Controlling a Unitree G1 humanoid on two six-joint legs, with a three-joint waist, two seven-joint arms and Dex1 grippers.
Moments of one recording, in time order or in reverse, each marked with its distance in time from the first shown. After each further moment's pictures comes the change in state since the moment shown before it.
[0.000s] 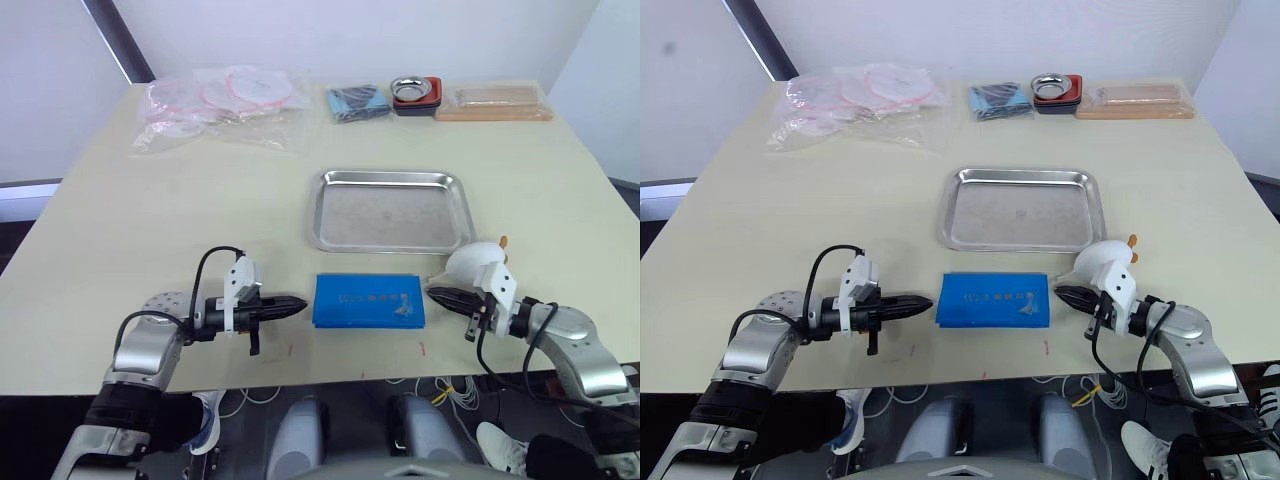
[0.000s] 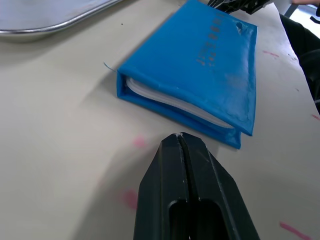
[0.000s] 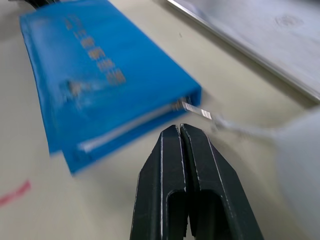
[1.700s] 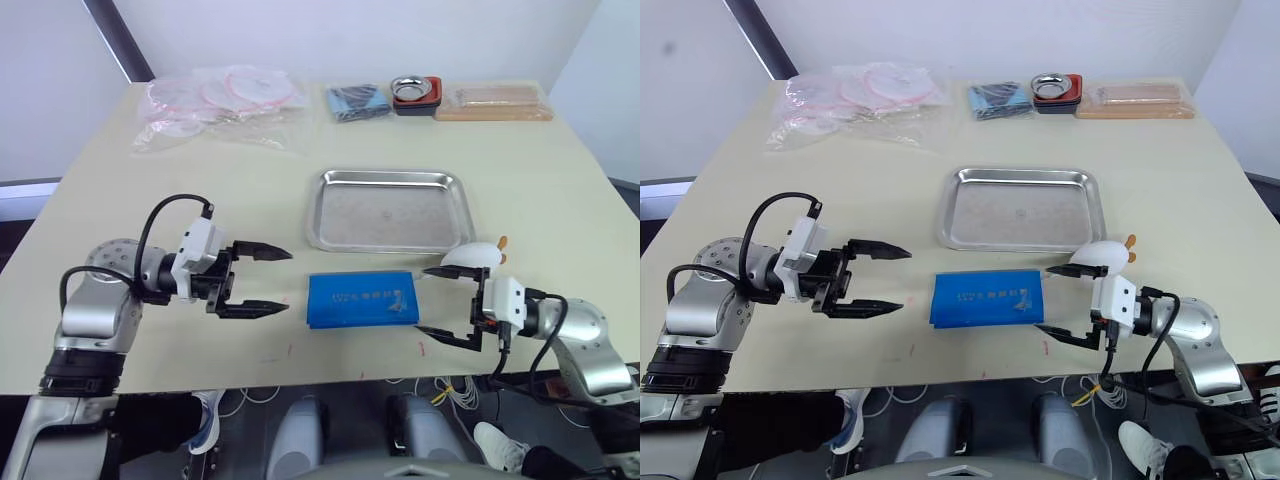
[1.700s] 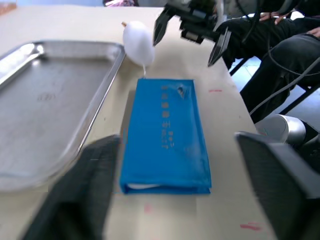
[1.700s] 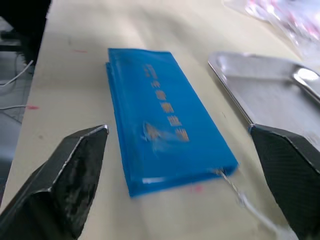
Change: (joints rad) left arm -0.132 0.160 0.106 -0.089 -0.140 -0.065 -0.289; right arm -0.010 -0.043 0.017 -0.023 -0.006 -0.383 0.201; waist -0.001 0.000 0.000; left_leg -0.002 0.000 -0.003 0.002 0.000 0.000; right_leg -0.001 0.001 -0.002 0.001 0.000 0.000
